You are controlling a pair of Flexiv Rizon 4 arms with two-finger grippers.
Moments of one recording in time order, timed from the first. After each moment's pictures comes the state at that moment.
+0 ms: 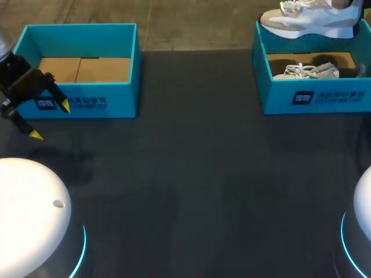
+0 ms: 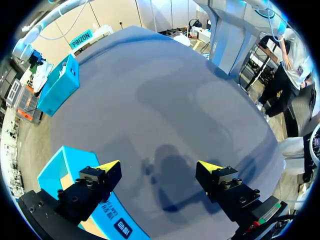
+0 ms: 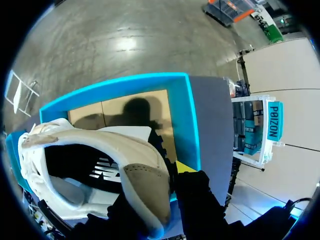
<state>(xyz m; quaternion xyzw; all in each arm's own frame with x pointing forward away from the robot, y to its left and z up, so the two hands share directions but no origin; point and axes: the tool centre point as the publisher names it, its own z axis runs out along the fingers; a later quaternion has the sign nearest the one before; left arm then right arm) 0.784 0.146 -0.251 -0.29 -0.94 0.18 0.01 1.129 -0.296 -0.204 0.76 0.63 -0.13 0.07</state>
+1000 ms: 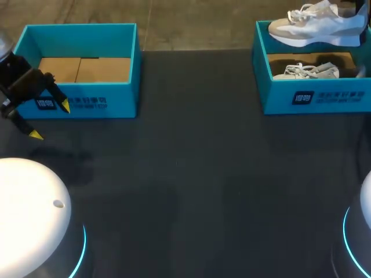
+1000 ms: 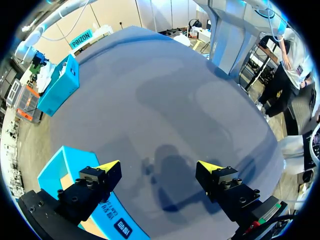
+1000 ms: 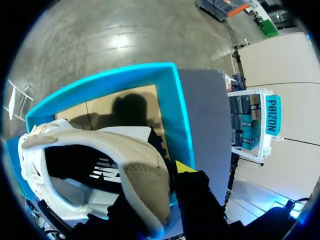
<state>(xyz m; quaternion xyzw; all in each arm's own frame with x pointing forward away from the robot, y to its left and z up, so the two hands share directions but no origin) 0.784 0.146 -0.251 -0.29 -0.94 0.18 0.01 1.121 -0.325 -0.233 0.78 0.61 -0.15 0.07</state>
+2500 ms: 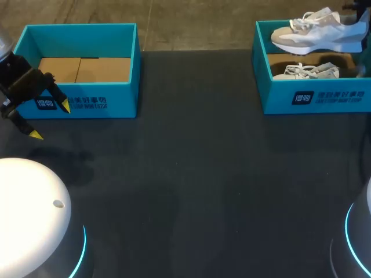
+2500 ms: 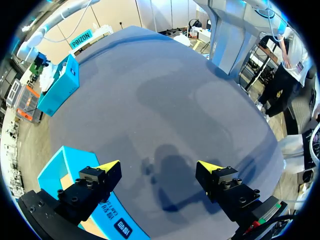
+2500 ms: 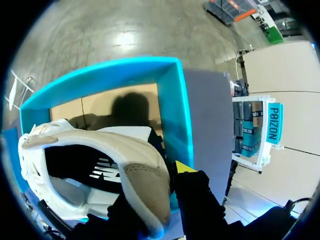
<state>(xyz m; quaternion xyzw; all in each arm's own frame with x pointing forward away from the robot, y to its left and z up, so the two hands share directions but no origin) 0.784 0.146 -0.251 -0.29 -0.94 0.18 0.01 1.126 -0.338 -0.251 0.75 0.64 -0.14 0.07</state>
